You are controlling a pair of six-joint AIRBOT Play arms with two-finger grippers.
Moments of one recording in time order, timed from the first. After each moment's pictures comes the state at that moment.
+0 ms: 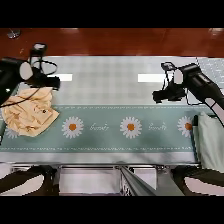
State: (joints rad) left arm -0.07 -1.29 1.17 1.78 -1.02 -1.71; right arm 0.23 -1.40 1.16 -1.69 1.21 1.78
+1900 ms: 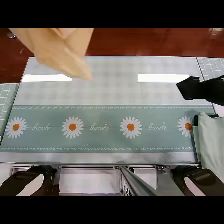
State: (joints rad) left arm -0.08 -1.01 1.73 0.59 -0.87 -1.37; right arm 0.23 -0.66 1.06 -1.53 1.12 1.81
